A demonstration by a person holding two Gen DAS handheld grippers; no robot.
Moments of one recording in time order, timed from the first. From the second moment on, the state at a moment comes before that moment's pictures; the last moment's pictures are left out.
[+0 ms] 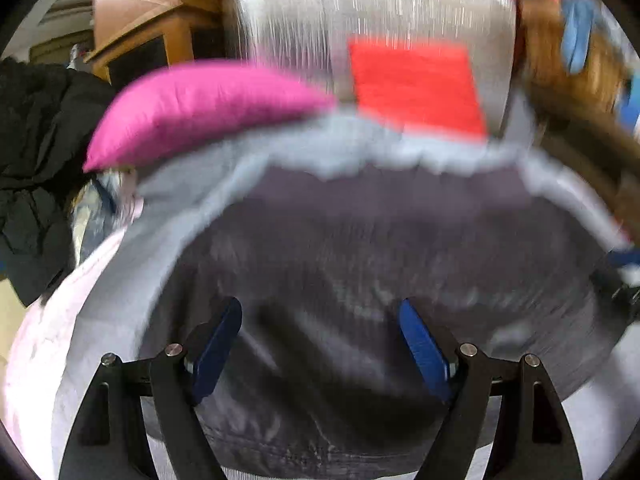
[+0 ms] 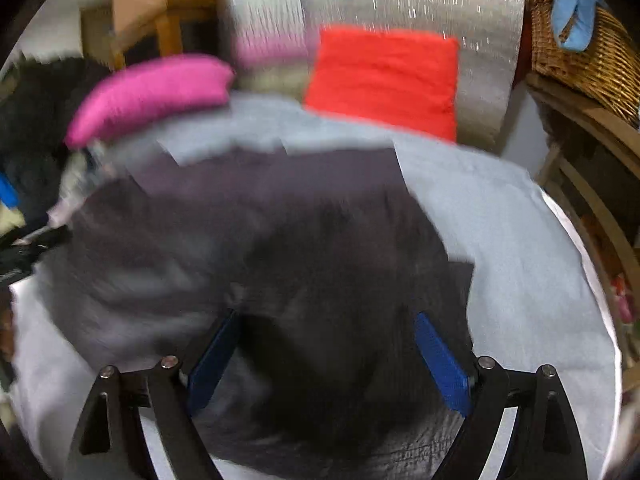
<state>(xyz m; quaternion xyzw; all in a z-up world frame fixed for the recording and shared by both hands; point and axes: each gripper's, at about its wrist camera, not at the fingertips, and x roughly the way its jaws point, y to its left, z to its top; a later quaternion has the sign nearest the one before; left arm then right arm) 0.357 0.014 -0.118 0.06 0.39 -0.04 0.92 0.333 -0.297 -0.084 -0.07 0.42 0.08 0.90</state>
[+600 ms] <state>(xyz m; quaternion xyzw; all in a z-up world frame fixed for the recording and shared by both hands) 0.531 0.098 -0.091 -0.04 0.46 -0.13 0.88 0.471 -0.373 -0.057 0.08 0.47 0.17 0.86</state>
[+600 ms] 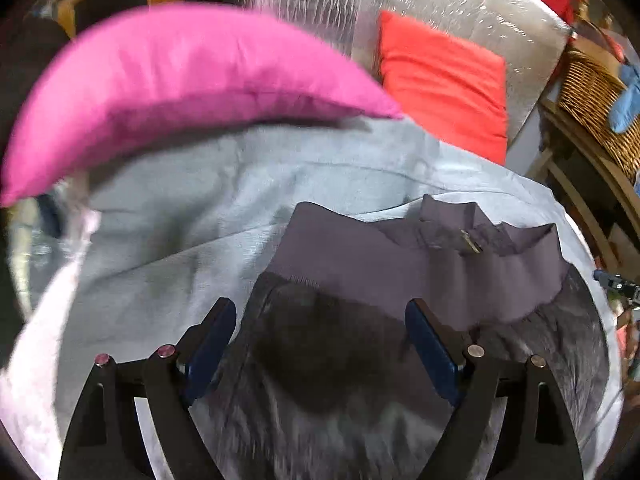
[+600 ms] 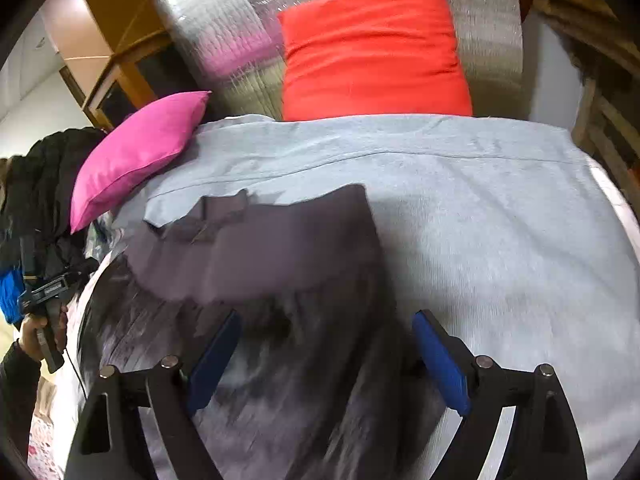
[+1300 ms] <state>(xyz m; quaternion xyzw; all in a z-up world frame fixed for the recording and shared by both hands) 0.583 0.086 -0.138 -0.03 0.51 -0.13 0.85 0.546 -0.351 -0.094 0.04 0.52 0.17 0.84</state>
